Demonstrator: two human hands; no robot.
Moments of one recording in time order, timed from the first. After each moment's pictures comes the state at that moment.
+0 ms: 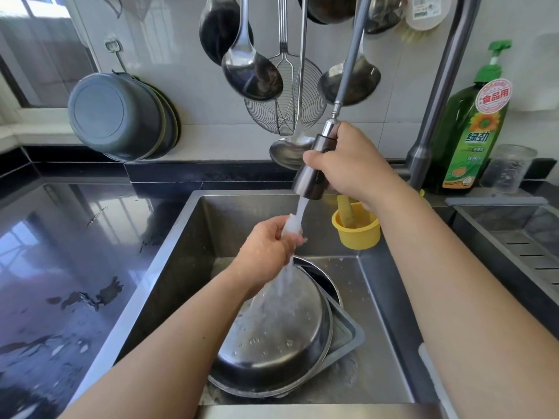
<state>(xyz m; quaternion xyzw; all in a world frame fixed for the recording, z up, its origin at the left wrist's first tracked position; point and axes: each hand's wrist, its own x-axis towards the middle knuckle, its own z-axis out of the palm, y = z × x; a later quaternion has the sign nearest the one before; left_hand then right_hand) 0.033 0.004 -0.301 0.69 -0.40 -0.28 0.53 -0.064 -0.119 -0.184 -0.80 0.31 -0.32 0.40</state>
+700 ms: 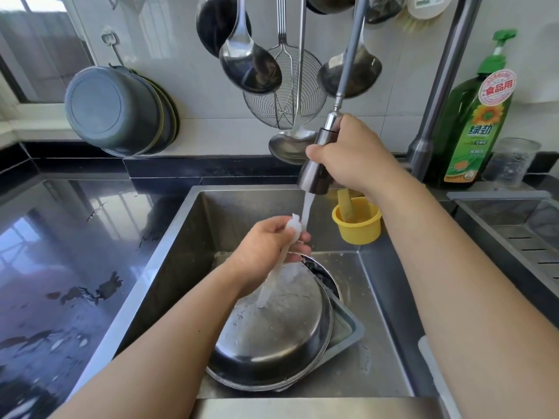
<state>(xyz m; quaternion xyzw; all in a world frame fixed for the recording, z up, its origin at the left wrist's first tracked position) 0.037 0.007 -0.306 0.64 -0.36 -0.38 0.57 -0.068 -0.117 -0.181 -0.82 0.32 -0.31 0.37</state>
